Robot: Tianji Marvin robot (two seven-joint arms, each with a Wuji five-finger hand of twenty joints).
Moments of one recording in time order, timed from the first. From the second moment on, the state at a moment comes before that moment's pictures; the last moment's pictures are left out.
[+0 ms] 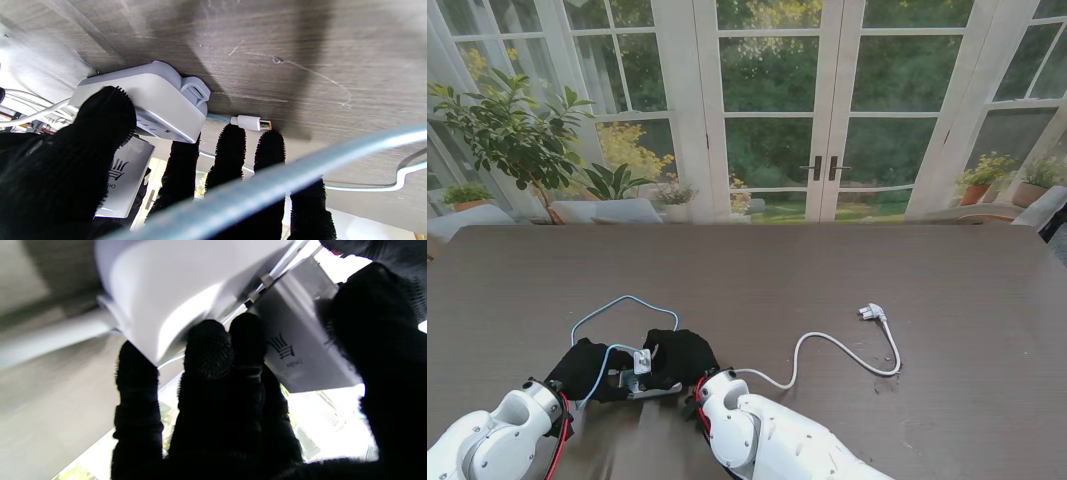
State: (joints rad) left arm 1.76 -1.05 -1.46 -1.48 0.86 -0.34 0.00; right arm -1.10 -1.59 0.41 -0.77 -0.35 -0.24 -0.59; left_hand 0.55 -0.73 0.83 -0.18 0.83 0.06 0.34 0.50 0.91 0.22 0.30 0.64 0.63 0.33 0.50 0.58 0.13 0.34 0.93 0.64; right_hand 0.41 -1.06 1.18 -0.41 0.75 0.04 1.16 0.03 1.25 -0.03 0.65 0.64 1.28 -0.01 0.70 1.11 0.70 0.33 1.12 0.57
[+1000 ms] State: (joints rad) left arm 1.75 -1.05 -1.46 -1.48 0.86 -0.35 -0.01; right arm -1.04 -1.62 0.36 -0.66 -0.41 -0.28 -0.63; left_hand 0.56 -0.72 0.79 -0.18 0.85 0.07 0.33 0.51 0.92 0.22 0.31 0.65 0.65 0.33 0.52 0.59 0.13 0.34 0.95 0.64; right_hand 0.39 -1.12 1.19 -0.44 0.79 0.00 1.16 0.05 1.27 -0.08 0.67 0.67 1.28 -0.07 0.92 1.11 0.82 0.21 1.14 0.52
